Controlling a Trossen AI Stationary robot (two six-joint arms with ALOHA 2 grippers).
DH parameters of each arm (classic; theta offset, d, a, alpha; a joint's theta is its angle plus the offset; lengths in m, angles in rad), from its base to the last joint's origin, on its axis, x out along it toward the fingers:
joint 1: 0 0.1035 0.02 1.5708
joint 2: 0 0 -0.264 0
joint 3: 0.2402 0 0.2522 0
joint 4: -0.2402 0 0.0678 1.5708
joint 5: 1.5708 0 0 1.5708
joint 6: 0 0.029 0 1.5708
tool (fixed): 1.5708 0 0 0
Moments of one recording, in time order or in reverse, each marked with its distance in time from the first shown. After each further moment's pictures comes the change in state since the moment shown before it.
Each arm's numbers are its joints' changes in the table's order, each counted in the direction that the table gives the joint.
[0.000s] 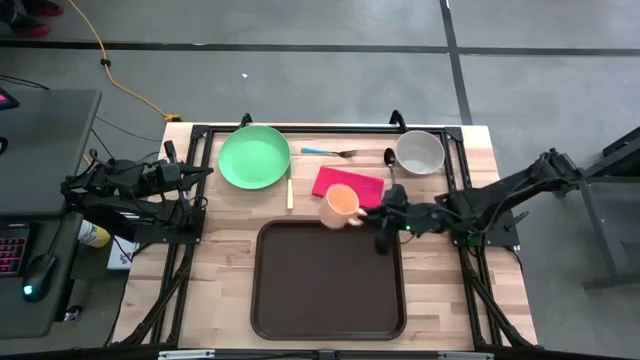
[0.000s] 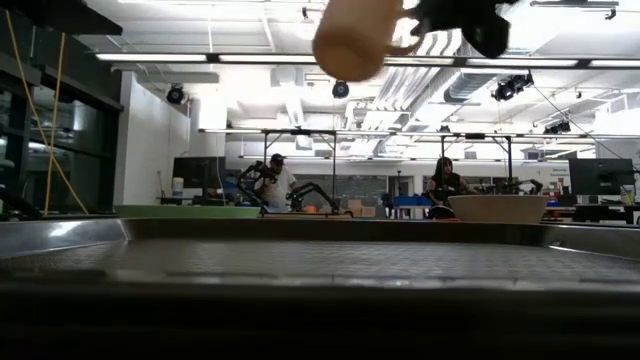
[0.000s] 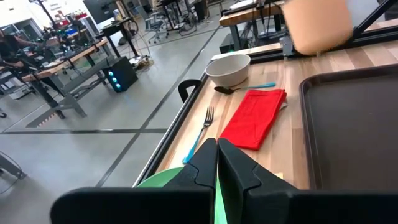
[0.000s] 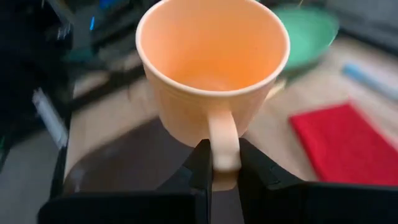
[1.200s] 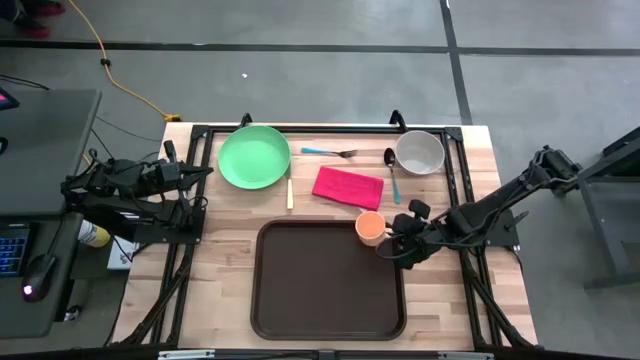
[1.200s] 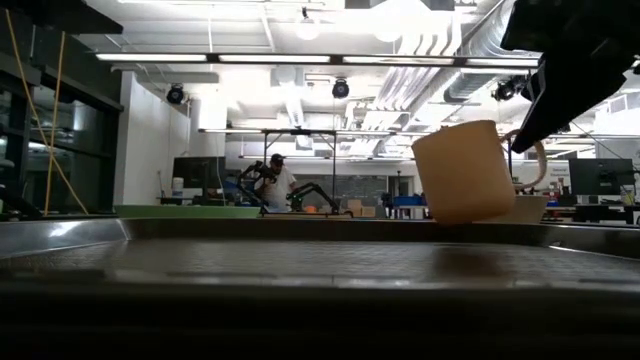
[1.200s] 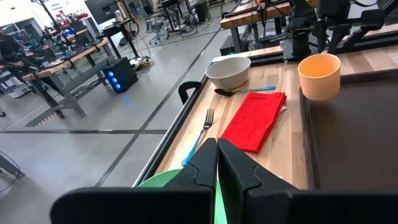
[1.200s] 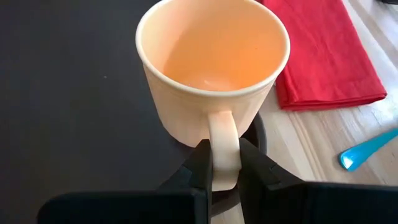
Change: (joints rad) left arm 0.000 0.000 0.000 0.008 -0.001 -0.004; right arm 0.135 -0.006 -0.172 -0.410 -0.005 0.086
